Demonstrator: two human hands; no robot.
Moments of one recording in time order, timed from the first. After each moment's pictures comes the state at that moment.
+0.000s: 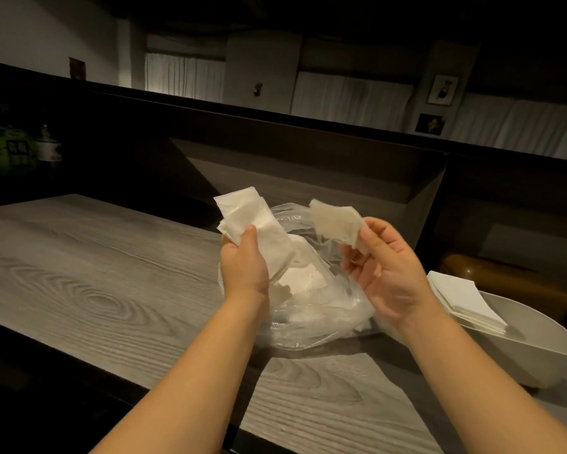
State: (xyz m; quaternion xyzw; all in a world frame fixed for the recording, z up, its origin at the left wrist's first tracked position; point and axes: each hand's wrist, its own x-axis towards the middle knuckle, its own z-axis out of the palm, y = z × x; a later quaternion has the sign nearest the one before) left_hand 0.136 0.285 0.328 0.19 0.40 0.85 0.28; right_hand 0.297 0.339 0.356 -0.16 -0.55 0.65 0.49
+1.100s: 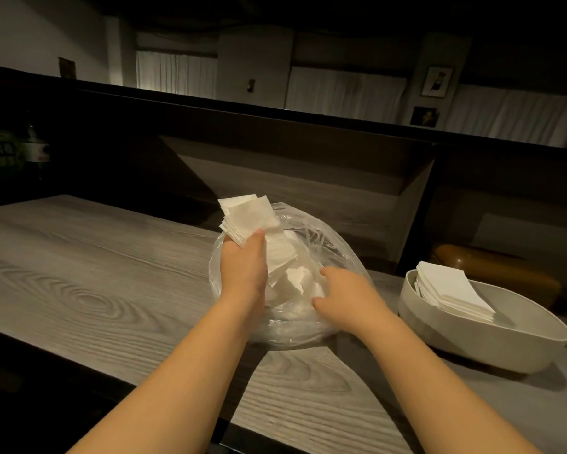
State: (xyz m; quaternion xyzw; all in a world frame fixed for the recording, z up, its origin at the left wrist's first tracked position) left_hand 0.147 0.296 0.319 0.24 0.43 0.82 0.29; right_hand 0.284 0.342 0.325 -0.49 -0.86 0.06 0.11
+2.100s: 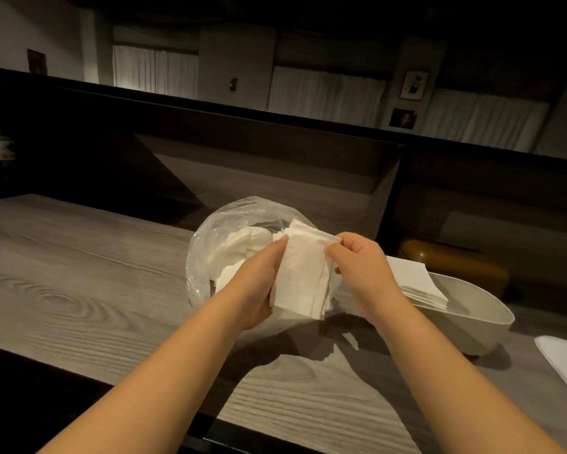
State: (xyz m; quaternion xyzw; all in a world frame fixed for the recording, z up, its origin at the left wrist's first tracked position) left_hand 0.189 0.277 0.335 0.41 0.46 0.62 0.49; right_hand 0.322 0.329 0.357 -0.43 -0.72 0.35 0.42
